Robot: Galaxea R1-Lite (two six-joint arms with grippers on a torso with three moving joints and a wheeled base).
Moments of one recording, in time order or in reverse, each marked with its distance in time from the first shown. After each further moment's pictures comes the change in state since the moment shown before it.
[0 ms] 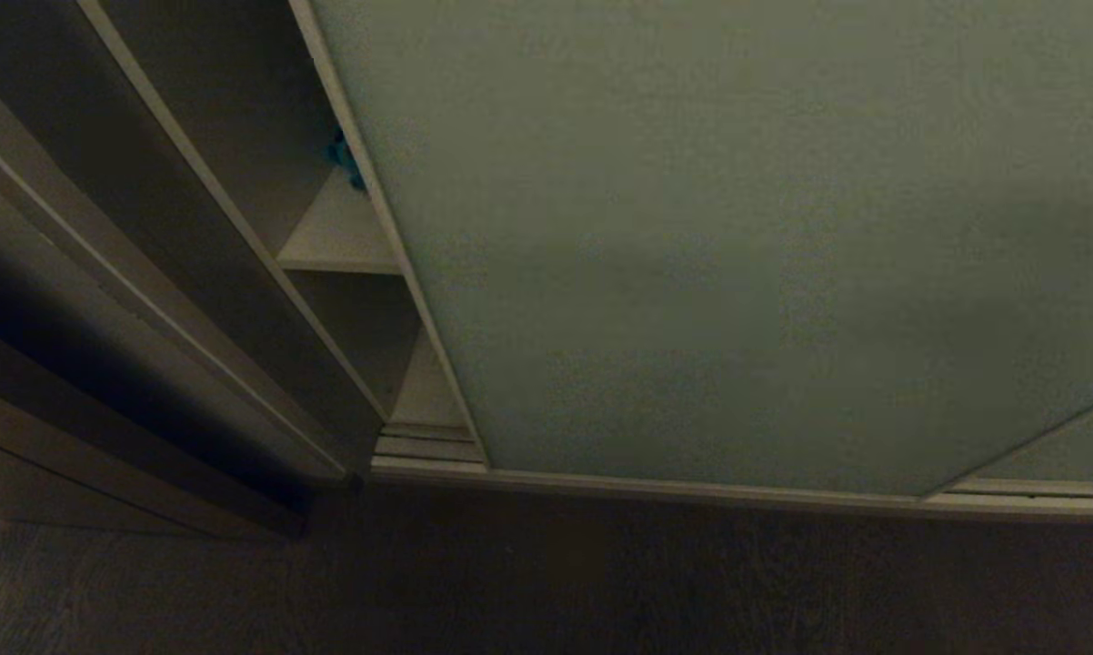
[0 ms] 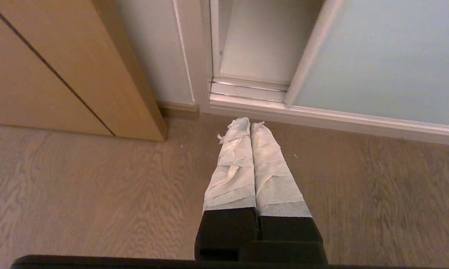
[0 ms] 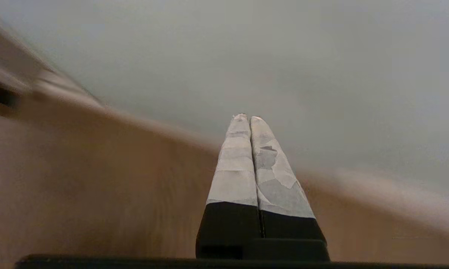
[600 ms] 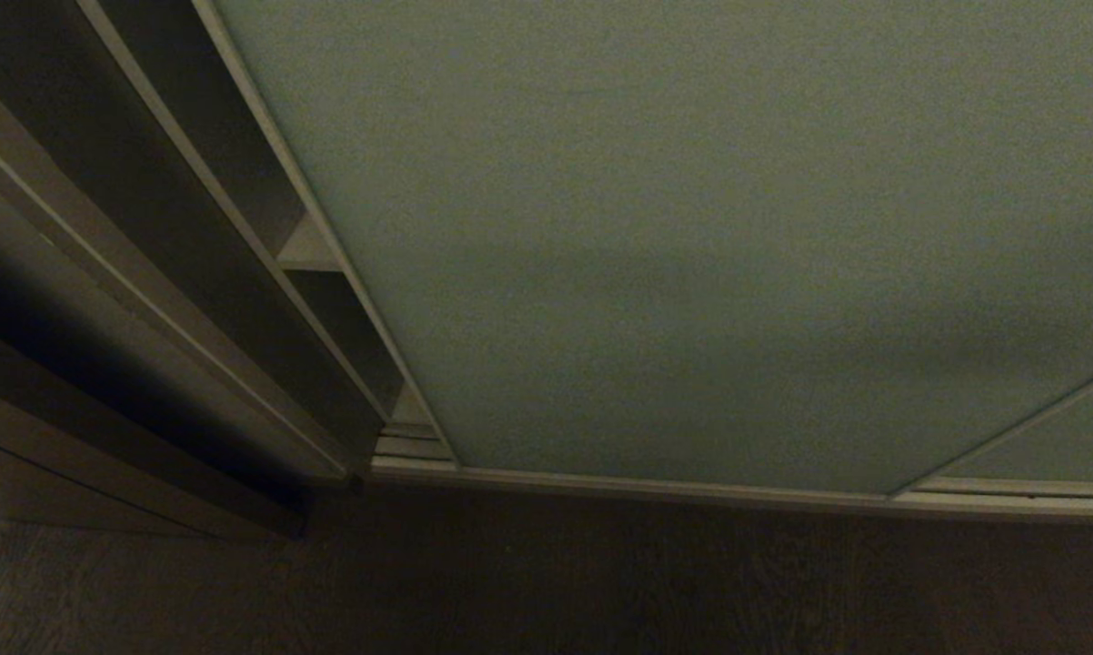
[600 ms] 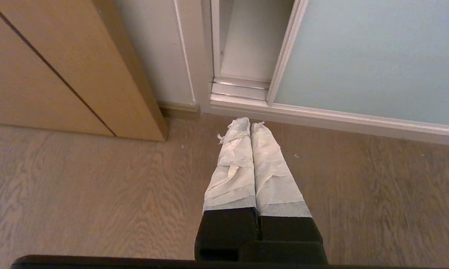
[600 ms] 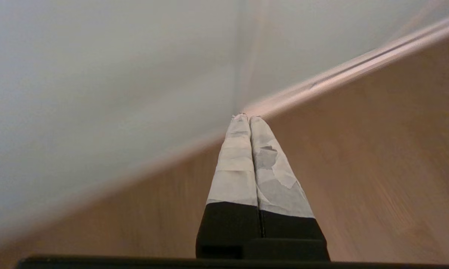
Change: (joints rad) left arm 0.000 0.000 0.000 0.000 0.000 0.001; right arm -0.953 0.098 0.026 -0.096 0.351 0.231
